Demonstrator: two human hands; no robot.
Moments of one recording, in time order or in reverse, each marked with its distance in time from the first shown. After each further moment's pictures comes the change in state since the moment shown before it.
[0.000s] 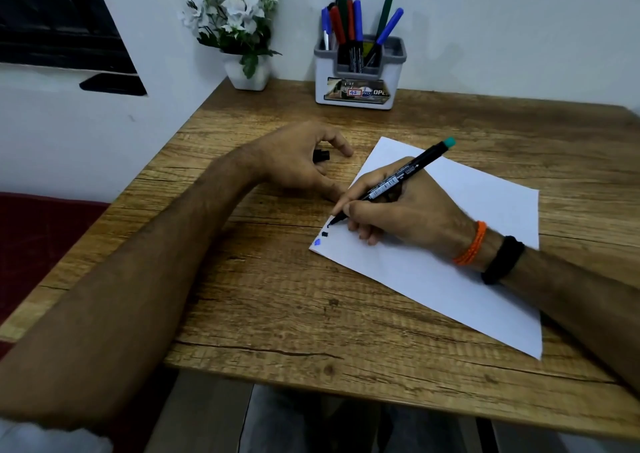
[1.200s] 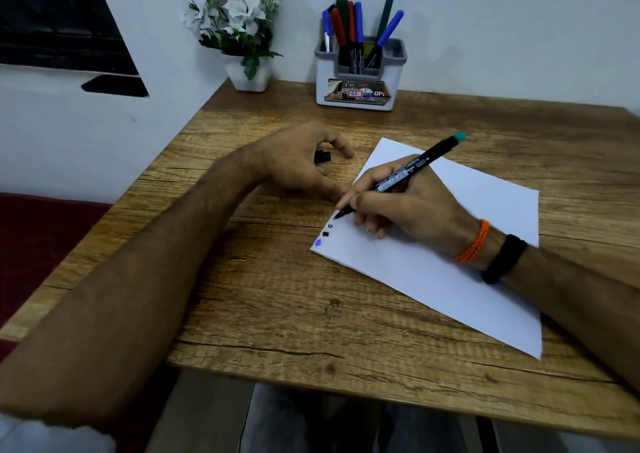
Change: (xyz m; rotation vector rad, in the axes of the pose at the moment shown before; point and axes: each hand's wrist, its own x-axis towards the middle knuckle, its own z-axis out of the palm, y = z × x) left_hand 0.003 -0.003 0.000 0.055 -0.005 0.000; right_hand 0.005 0.007 -0.002 0.126 0.023 -0.043
